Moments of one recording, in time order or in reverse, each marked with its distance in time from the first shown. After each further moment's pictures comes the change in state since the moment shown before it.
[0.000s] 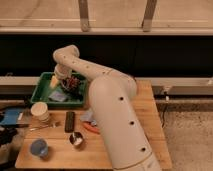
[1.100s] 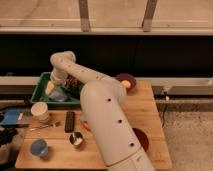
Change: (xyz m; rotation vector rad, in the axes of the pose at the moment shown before) arm 0.007 0.034 0.051 -0.131 0.073 -0.007
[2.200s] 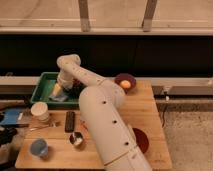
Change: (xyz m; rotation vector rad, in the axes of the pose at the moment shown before) arm 0.030 -0.047 0.017 0.028 0.071 0.109
